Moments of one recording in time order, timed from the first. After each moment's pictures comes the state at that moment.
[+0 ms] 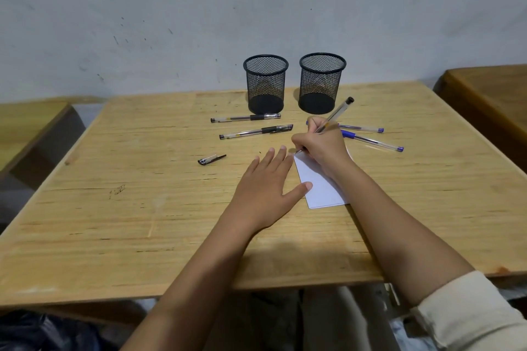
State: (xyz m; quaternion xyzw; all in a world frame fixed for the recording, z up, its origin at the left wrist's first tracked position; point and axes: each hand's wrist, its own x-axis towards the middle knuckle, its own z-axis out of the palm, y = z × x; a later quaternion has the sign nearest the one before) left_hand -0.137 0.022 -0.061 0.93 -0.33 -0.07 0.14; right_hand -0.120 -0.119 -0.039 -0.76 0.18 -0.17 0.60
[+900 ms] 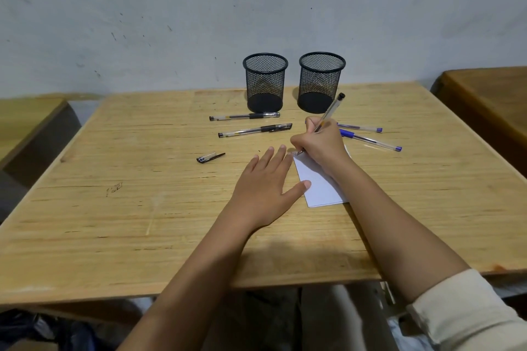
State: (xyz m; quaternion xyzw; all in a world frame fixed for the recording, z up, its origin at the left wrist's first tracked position) left_hand -0.136 0.022 -0.062 0.93 -0.33 -0.06 0.13; right_hand -0.121 -0.118 -0.038 -0.77 0.16 -0.15 0.59
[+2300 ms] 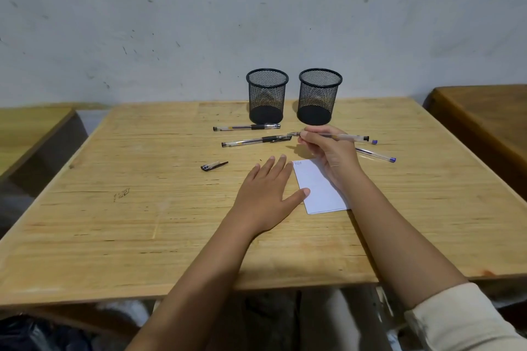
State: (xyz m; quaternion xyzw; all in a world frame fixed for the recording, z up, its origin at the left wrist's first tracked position) left_hand -0.135 0.025 -0.064 0.93 -0.34 -0.06 0.14; right_hand -0.131 -0.133 -0.040 -0.52 0.11 -0.18 0.83
